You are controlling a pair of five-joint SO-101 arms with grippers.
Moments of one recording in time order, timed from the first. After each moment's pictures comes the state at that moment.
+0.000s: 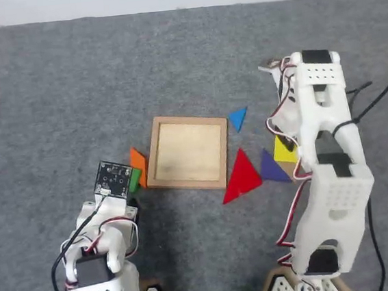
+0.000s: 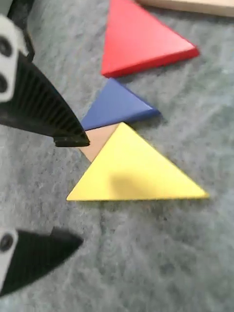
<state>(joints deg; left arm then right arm) -13.4 -102.9 96.9 71.9 -15.7 0.0 29.1 -17.6 98.1 32.7</state>
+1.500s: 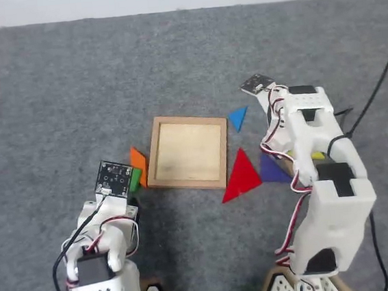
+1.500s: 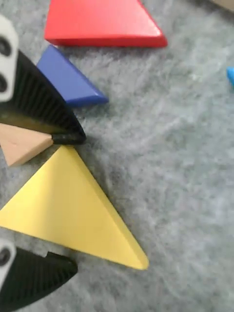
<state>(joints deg) -13.4 -102.9 96.9 71.9 -15.7 -3.0 22.5 10.2 65.4 36.8</state>
